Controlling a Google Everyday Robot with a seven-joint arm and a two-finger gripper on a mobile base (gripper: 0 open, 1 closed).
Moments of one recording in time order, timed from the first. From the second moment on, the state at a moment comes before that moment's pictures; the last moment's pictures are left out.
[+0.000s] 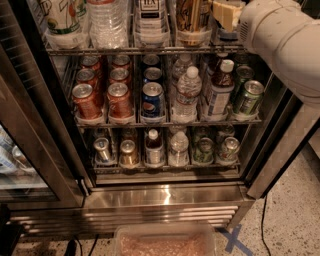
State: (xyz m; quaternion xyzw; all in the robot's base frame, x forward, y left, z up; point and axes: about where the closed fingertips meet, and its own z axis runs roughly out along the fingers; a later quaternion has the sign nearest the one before) arm 0.647 -0.177 1.092 -0.13 0.67 -0.02 0.73
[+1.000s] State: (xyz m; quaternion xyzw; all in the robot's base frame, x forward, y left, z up) arm 0.622 -0.163 1.155 -0.10 0.65 0.04 0.75
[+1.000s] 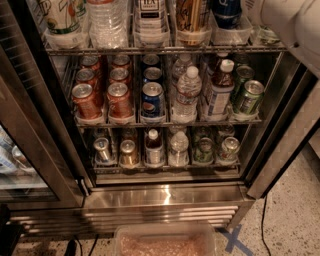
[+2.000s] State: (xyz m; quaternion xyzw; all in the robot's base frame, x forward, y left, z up) arm 0.493 -0.224 1.089 -0.07 0.74 0.03 0.67
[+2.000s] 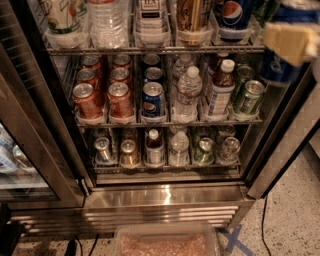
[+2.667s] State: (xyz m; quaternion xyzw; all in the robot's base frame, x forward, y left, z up) arm 0.447 -0.219 1.060 -0.09 0.80 0.03 0.60
